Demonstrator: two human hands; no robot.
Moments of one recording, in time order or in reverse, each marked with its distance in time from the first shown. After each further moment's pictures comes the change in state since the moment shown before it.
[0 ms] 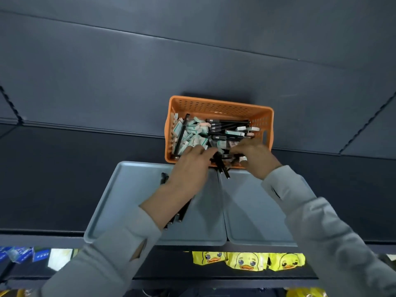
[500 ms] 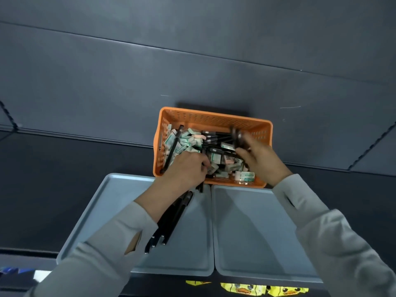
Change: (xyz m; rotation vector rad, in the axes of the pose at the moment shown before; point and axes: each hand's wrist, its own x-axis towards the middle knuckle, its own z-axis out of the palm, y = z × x) left_hand 0.053 0.002 -0.004 -0.083 -0.183 -0.206; right_hand 0.023 0.032 -0.019 0.342 0.198 -0.065
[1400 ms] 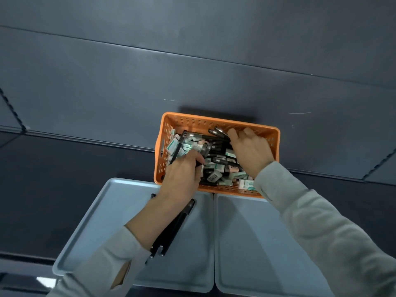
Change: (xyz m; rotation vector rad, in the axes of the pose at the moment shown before) left_hand -0.015 -0.002 0.004 -0.148 0.322 -0.058; right_hand 0.049 -0.017 0.018 -0.825 0.007 -0.105
